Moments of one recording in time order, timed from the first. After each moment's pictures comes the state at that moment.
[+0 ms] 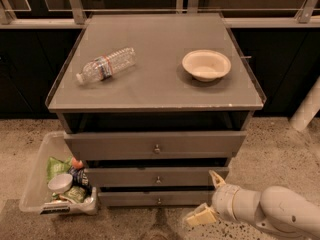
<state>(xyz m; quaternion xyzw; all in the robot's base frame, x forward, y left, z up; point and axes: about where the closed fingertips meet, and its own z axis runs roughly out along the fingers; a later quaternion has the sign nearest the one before) 0.423 -0.141 0.557 -0.40 0.81 0.19 0.39</state>
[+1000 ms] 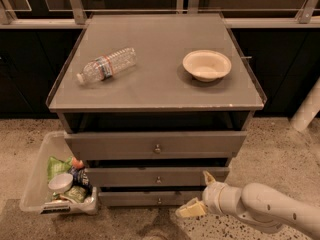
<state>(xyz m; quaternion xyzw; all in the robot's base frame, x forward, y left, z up) 0.465 -0.130 0.485 -0.38 0.83 0.19 0.38</state>
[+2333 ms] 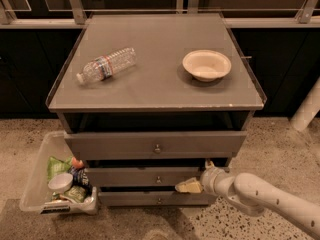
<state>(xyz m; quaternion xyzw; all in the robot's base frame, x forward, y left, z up) 0.562 -0.153 0.446 -0.32 0.82 0.16 0.44</state>
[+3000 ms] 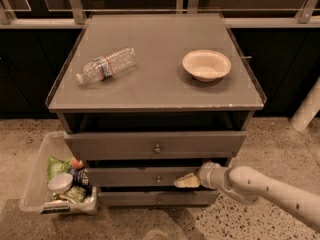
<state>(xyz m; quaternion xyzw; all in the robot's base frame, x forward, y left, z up) 0.592 -0.153 0.417 -0.32 0.83 0.17 0.42</state>
